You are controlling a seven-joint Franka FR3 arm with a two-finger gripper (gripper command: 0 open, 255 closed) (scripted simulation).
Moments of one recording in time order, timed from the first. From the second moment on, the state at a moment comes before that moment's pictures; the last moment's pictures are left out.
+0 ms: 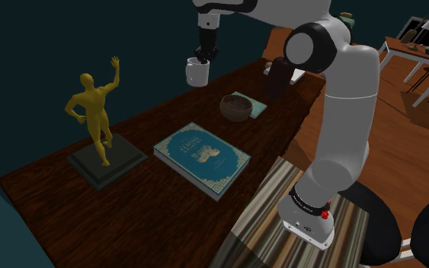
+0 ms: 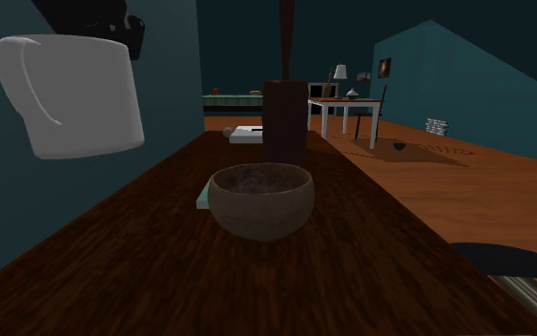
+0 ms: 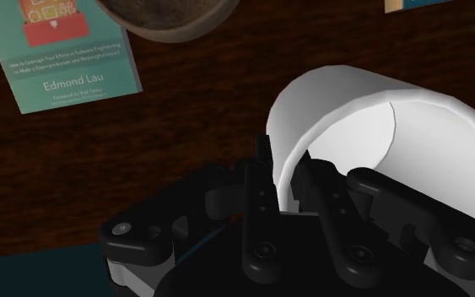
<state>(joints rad) -0.04 0.43 -0.13 -1.26 0.06 1.57 -0.08</state>
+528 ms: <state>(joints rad) -0.08 0.23 -0.16 -1.51 0.04 1.62 -0.16</state>
